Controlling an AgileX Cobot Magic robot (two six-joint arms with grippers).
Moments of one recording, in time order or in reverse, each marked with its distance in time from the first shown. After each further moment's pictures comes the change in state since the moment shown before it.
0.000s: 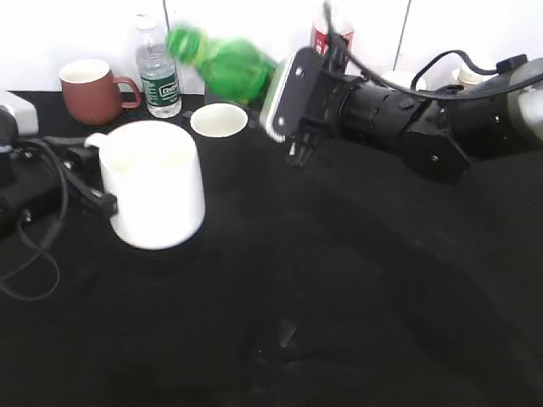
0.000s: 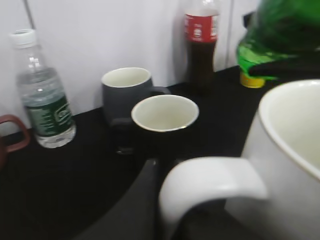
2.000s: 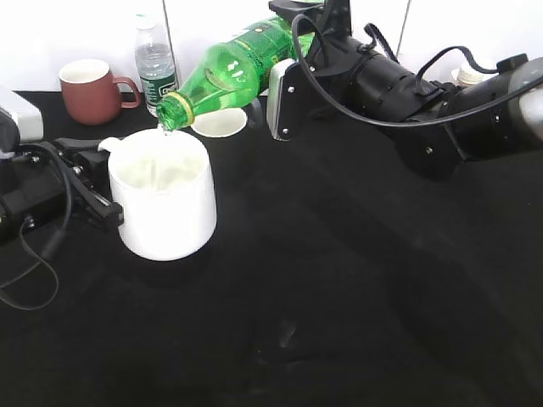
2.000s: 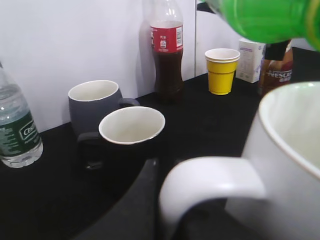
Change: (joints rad) left arm 0.000 0.000 0.002 0.105 -0.046 -0.038; right arm 0.000 0.000 0.000 0.208 -0.298 -0.737
